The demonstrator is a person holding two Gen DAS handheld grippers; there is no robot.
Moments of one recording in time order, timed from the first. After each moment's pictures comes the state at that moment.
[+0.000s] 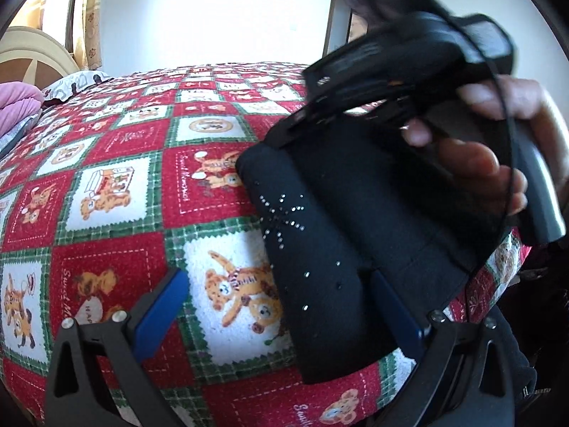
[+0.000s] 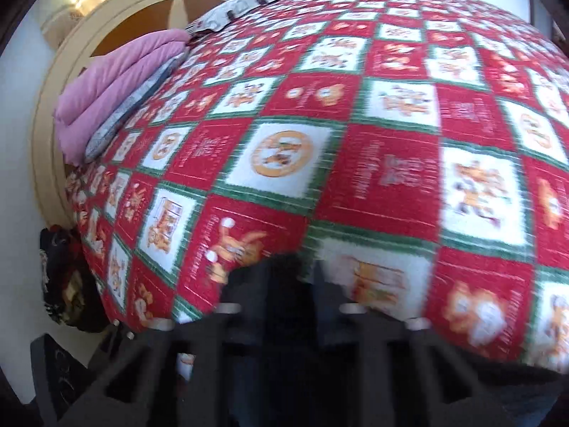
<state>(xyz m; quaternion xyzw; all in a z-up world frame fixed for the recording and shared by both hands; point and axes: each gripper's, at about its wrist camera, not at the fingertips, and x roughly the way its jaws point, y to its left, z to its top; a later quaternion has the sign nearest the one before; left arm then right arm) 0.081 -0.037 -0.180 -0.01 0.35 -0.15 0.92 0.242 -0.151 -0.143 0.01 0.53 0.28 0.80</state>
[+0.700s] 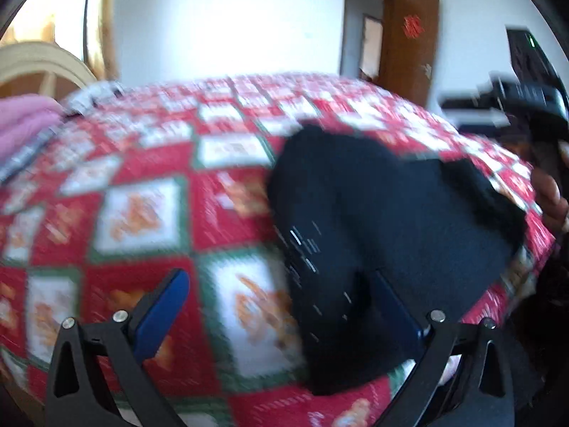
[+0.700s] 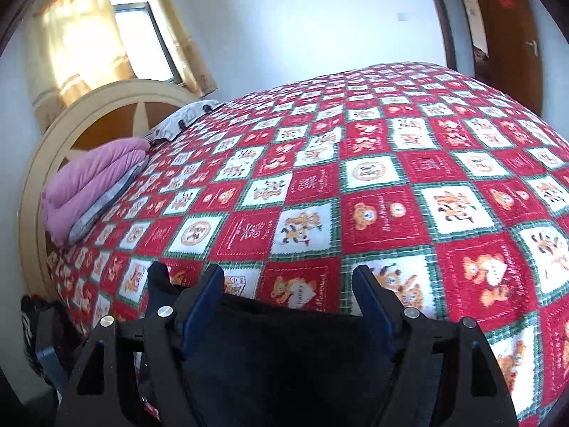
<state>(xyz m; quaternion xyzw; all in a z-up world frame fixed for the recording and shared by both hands) 0.085 -0.031 -0.158 0.01 0.32 -0.09 0.94 0.185 -0.304 -0.092 0.09 0.37 0.17 0.91</state>
